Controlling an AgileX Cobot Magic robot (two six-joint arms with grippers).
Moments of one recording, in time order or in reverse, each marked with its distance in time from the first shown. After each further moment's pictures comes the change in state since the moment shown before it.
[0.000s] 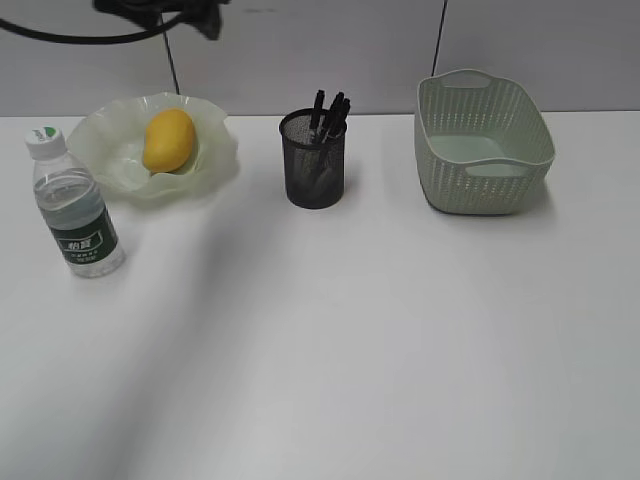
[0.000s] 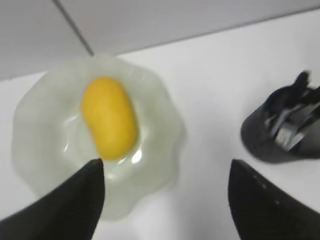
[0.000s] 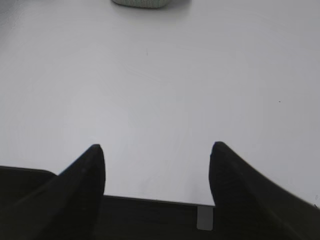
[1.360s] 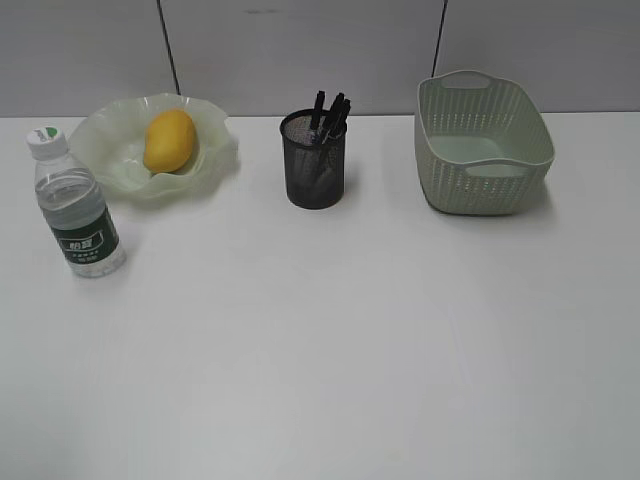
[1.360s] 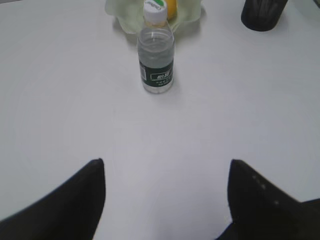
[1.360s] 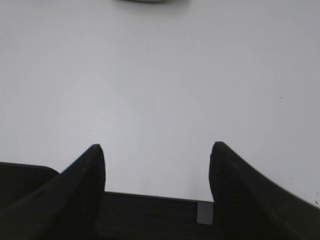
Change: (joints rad) left arm 0.238 -1.538 1.129 -0.164 0.205 0.231; right arm 0.000 0.028 0.000 0.001 -0.004 0.000
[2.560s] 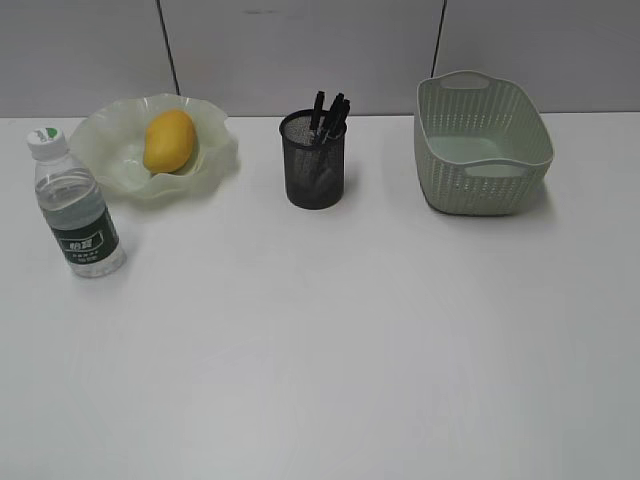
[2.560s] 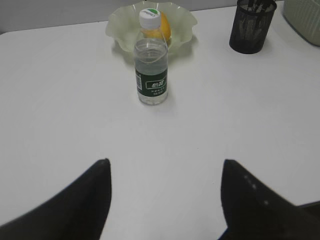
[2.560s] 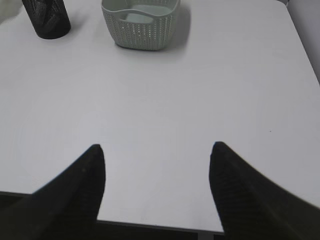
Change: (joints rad) left arm 0.000 -0.411 0.189 -0.025 0.023 0.000; right arm 0.000 -0.188 0.000 0.000 -0.006 0.000
